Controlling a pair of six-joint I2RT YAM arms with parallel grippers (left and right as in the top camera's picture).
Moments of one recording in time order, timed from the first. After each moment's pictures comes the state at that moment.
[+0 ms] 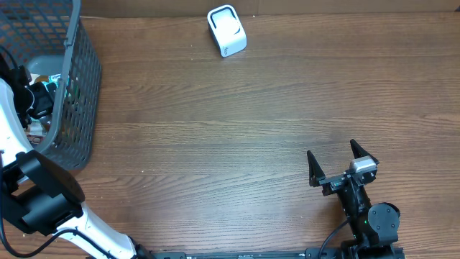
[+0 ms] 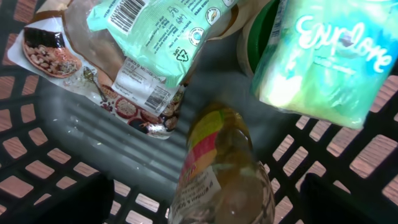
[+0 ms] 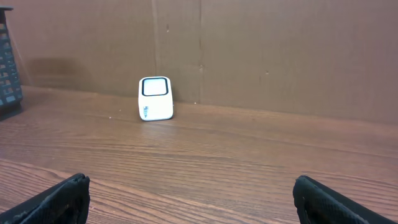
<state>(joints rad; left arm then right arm) 0.56 2.01 1.92 -1.29 -0.04 0.04 0.12 0.01 0.02 -0.02 -0.13 0.00</state>
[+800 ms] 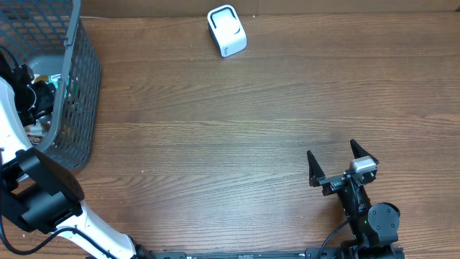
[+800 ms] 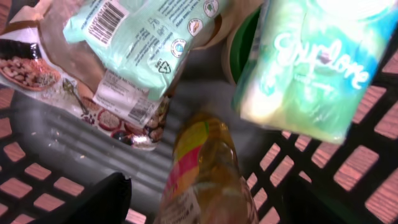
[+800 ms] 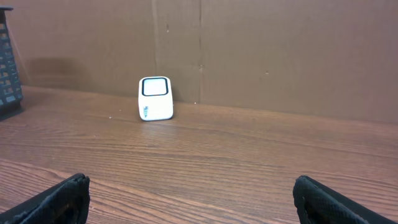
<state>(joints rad) 0.56 2.02 1.91 -1.25 0.01 0.04 0.12 0.01 0.02 -0.02 -0.13 0.00</state>
